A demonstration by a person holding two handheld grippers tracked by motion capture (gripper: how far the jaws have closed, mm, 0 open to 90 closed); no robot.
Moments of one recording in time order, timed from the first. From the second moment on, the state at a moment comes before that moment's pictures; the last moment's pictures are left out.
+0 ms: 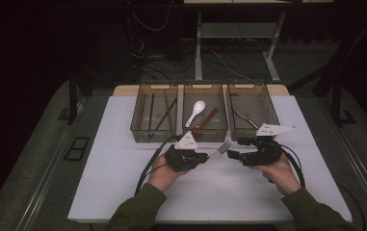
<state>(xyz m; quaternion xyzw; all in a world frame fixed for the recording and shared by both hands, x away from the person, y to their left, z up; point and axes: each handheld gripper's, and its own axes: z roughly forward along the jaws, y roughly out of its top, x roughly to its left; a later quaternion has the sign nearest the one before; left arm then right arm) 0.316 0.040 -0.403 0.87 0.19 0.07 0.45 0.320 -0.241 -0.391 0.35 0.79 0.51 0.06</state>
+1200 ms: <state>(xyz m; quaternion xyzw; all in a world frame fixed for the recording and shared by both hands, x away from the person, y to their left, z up) 0.310 0.047 -0.402 0.85 0.20 0.07 0.49 0.341 -0.221 -0.378 0.34 0.76 0.55 0.02</state>
